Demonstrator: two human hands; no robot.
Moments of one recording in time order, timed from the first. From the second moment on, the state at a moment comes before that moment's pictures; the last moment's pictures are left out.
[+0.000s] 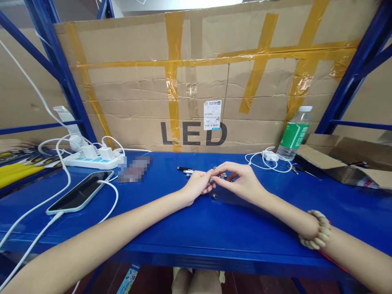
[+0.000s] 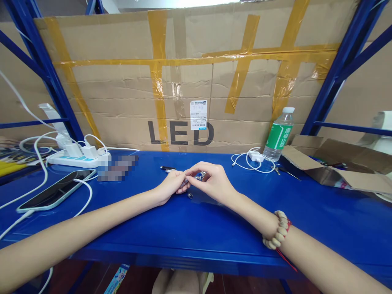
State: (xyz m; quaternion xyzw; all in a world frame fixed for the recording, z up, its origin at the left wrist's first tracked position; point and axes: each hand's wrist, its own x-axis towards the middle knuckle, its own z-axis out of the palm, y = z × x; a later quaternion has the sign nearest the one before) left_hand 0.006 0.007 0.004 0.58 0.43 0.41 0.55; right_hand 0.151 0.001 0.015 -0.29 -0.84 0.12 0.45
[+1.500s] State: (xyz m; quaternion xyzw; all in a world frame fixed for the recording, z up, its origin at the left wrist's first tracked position) left_hand 0.004 0.011 -0.001 0.62 0.44 0.38 0.53; right_hand 0.154 0.002 0.014 -0.28 -0.85 0.10 0.43
